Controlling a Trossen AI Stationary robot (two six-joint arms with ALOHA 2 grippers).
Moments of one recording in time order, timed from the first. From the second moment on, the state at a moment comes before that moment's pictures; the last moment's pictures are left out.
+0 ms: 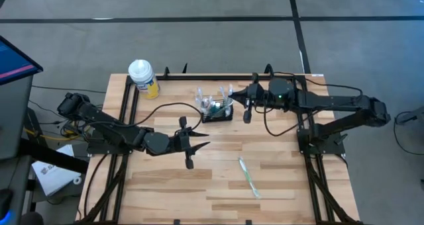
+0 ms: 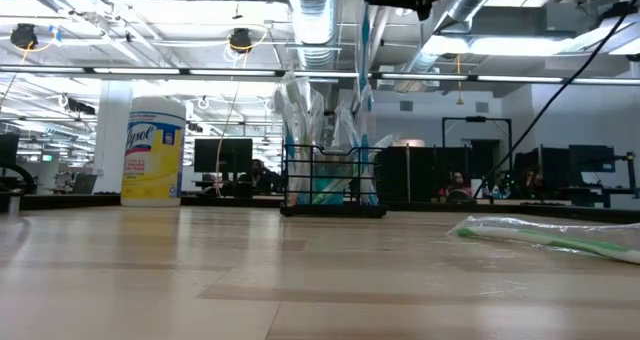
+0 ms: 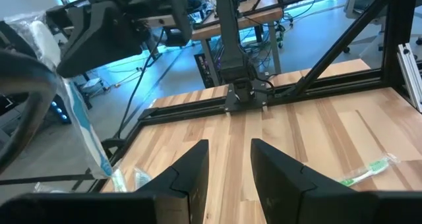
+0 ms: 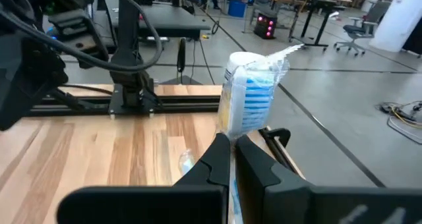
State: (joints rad) left arm -0.40 1.35 0.90 0.26 -0.65 0.17; right arm -0.14 1.19 0.99 0.01 0.12 -0.11
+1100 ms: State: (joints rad) left arm -0.40 1.35 0.90 0.24 -0.65 0.17; right arm -0.38 1.20 0.70 0.32 -0.11 0.03
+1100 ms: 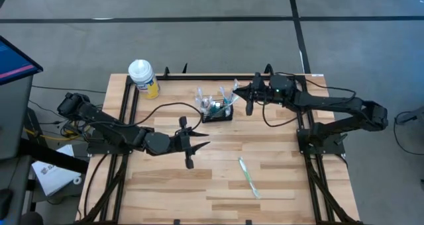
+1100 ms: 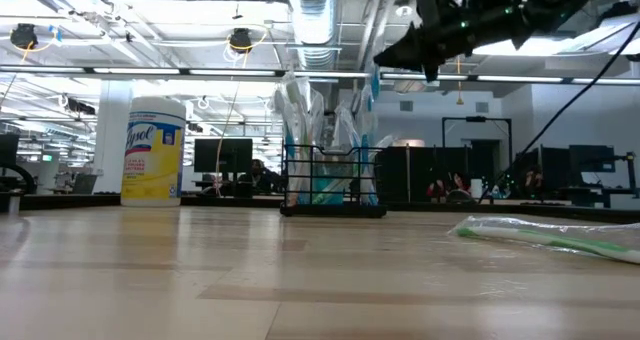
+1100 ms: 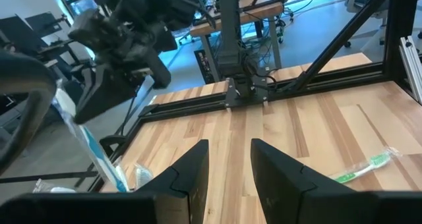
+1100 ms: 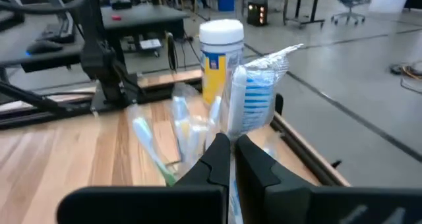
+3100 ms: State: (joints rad) left arm -0.38 1.35 0.90 0.24 -0.65 0.17; right arm -0.45 1.49 0.54 0.78 -0.19 0.16
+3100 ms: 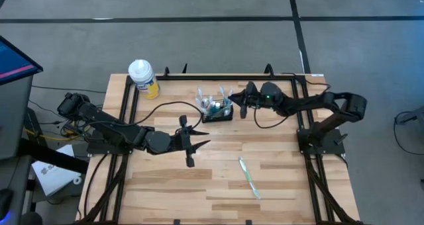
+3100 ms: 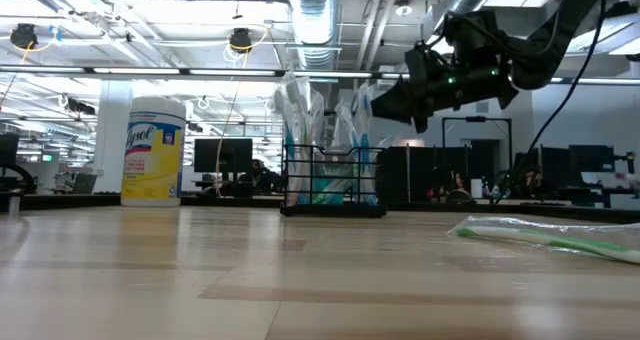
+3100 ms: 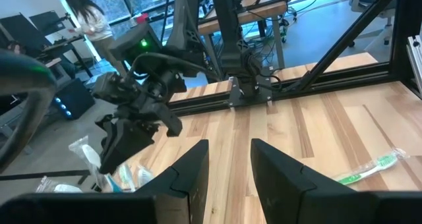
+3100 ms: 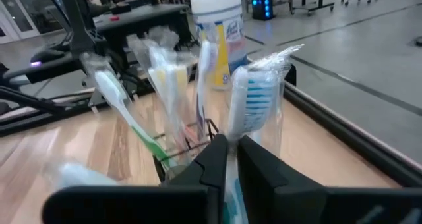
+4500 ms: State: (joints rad) left arm -0.38 1.35 0.90 0.24 -0.65 0.17; right arm -0.43 1.16 0.54 0.39 -0.18 0.15
